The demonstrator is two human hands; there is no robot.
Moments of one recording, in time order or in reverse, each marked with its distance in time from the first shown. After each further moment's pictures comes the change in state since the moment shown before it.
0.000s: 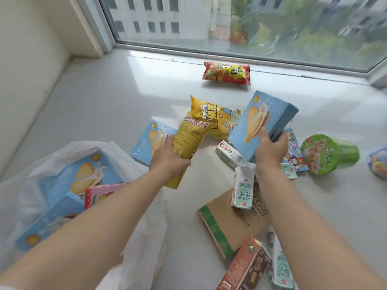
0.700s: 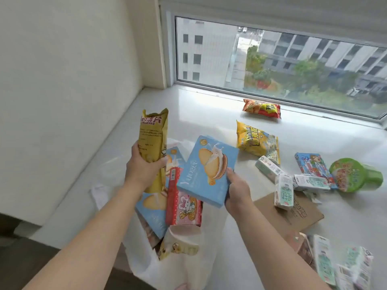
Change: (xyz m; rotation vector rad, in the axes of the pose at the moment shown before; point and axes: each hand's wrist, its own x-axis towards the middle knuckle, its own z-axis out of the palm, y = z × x) left_hand -0.128 -0.183 -0.165 -0.524 0.420 0.000; right_hand -0.276 -0.004 0.051 0.355 -0.673 0.441
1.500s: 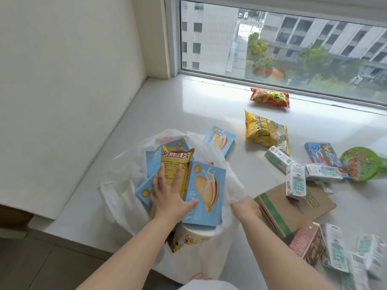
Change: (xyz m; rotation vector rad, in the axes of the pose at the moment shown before) left_hand -0.055 -0.070 0.039 0.793 -0.243 0.136; right_hand 0.008 0.067 -0.032 -1.195 0.508 0.233
